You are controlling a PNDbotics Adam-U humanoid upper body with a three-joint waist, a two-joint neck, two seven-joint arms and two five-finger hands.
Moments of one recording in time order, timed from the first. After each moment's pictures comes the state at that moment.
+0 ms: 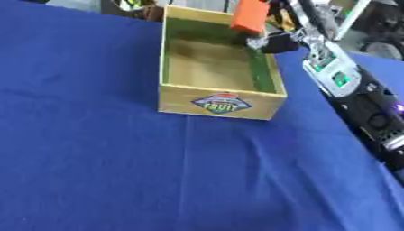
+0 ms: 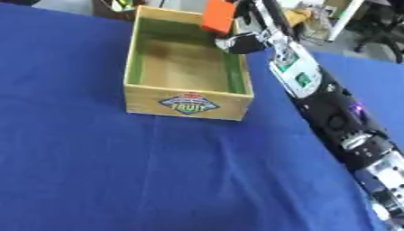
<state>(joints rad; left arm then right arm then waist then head) -0.14 0.12 0.32 -1.98 0.35 -0.32 -0.75 -0.75 -1.03 0.00 -1.26 0.24 -0.27 -0.29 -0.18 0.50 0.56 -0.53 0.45</state>
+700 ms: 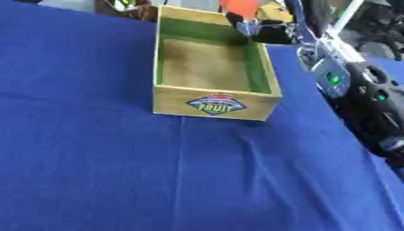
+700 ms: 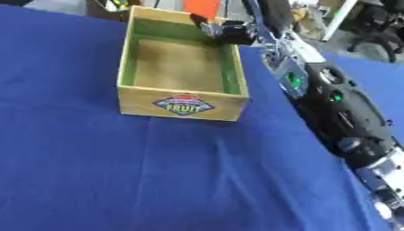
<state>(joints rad) -0.13 0.11 0.32 -1.98 0.33 -0.33 -0.75 -0.76 -1.05 0.06 -1.42 0.90 -0.43 -0.73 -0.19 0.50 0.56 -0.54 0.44</state>
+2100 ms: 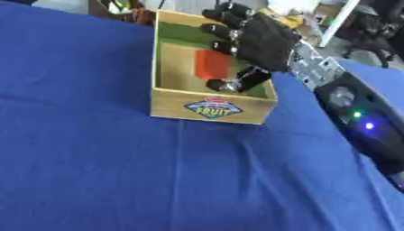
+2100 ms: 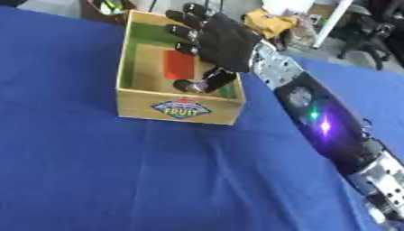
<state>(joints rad) -0.14 0.11 0.32 -1.98 0.32 -0.30 -0.74 -0.75 -1.03 0.10 -1.42 1.57 -0.53 -0.70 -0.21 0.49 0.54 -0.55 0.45</state>
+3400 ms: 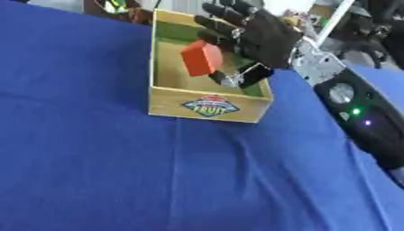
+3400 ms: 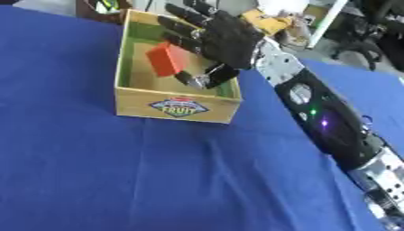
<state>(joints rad) -0.14 0.11 0.32 -1.98 0.32 -0.28 -0.74 -0.75 -1.03 0.09 -1.40 1.68 -0.50 -0.73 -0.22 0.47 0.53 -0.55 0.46</state>
